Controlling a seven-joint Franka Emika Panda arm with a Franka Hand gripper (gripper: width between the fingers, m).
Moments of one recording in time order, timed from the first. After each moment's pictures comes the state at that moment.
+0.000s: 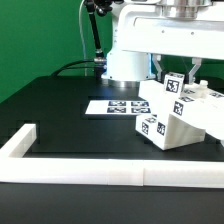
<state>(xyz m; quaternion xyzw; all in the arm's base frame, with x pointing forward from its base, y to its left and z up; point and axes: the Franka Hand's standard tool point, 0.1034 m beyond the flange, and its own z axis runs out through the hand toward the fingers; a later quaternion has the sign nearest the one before) 0.585 0.046 0.120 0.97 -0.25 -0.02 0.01</state>
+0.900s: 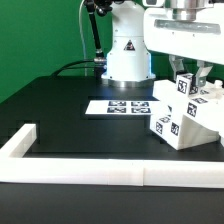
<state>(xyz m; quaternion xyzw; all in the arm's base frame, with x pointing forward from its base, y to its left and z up) 0.583 0.066 0.117 0.87 -0.50 -0.03 -0.01</state>
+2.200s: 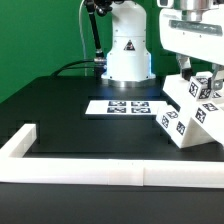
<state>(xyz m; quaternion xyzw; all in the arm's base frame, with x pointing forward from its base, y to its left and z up) 0.581 0.082 0.116 0.83 -0.56 -0.04 -0.02</state>
